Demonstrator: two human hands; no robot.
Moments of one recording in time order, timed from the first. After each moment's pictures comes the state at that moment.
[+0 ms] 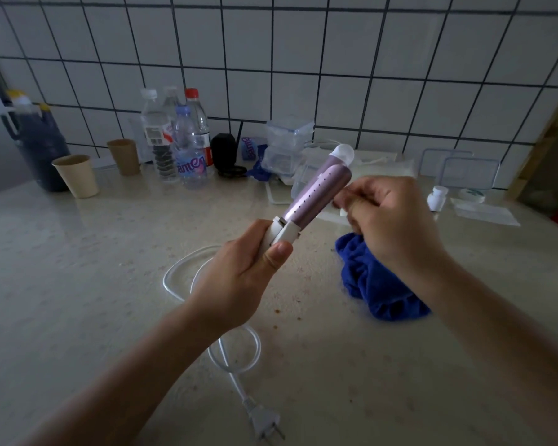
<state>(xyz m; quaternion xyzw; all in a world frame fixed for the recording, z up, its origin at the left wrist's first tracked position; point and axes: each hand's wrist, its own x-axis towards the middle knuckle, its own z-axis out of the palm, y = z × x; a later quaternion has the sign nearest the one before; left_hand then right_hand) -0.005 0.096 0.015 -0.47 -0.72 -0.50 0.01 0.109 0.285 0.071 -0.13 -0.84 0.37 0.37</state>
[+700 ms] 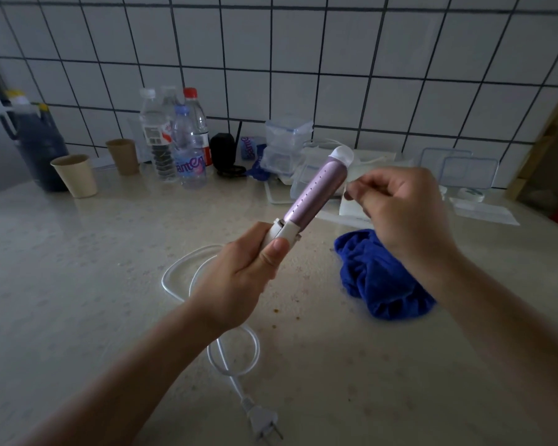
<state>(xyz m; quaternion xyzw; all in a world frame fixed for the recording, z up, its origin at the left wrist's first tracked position) -0.007 0.099 0.010 -0.47 -0.71 -0.53 -0.06 0.111 0.296 0.079 -0.15 -0.83 0.33 0.42</state>
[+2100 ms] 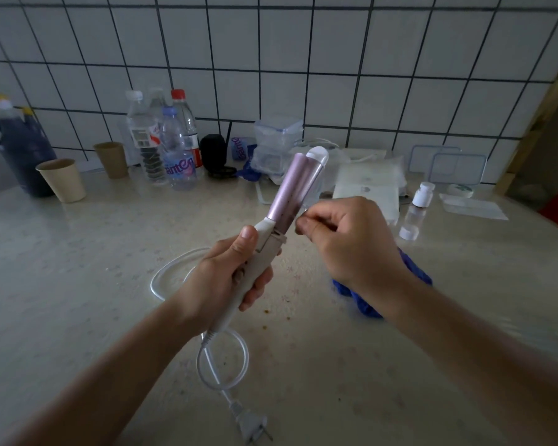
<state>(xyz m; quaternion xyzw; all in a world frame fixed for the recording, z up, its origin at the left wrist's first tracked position) -0.009 0.097 0.015 -0.37 -0.57 -0.66 -0.30 0.107 0.264 0.054 -0.10 -0.88 0.31 0.34</state>
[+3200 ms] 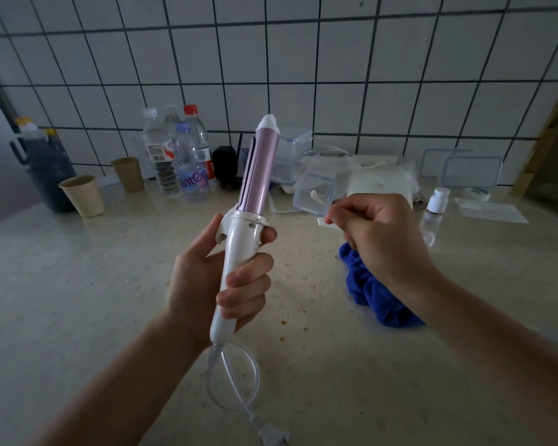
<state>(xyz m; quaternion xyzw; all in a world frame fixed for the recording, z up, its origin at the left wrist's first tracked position) -0.028 0.089 0.021 -0.30 -0.13 -0.69 -0.64 0.102 0.279 0.060 -0.12 -0.79 0.47 0.37</state>
